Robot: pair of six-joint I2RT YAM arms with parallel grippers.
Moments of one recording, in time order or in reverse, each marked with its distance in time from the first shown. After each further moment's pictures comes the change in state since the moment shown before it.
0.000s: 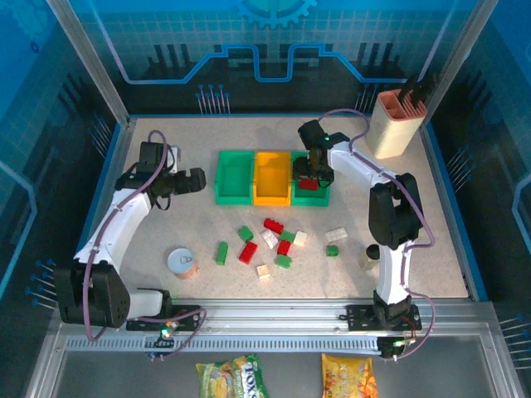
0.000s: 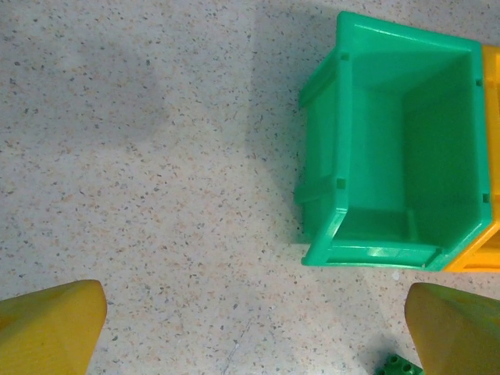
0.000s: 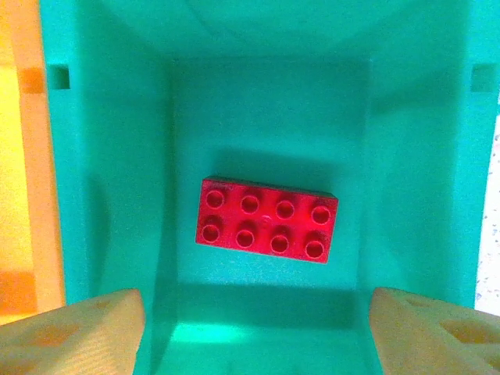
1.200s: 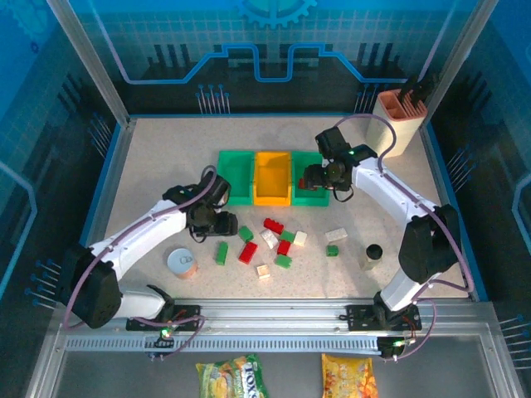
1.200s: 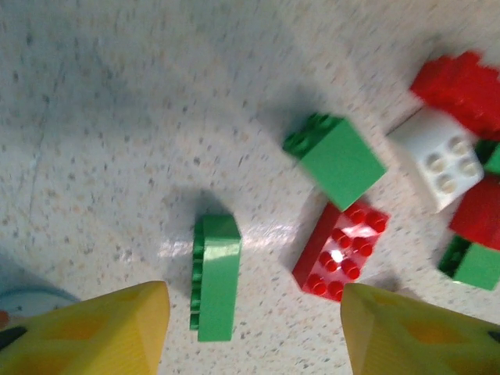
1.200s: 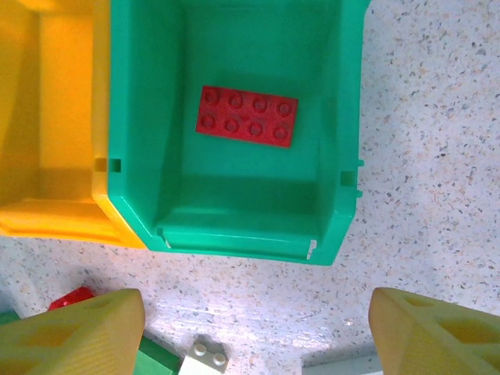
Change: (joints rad) left arm -0.504 0.035 -0.090 -0.281 -0.051 -0.348; right arm 0.000 -0.355 -0.266 -0.003 -0.032 -0.019
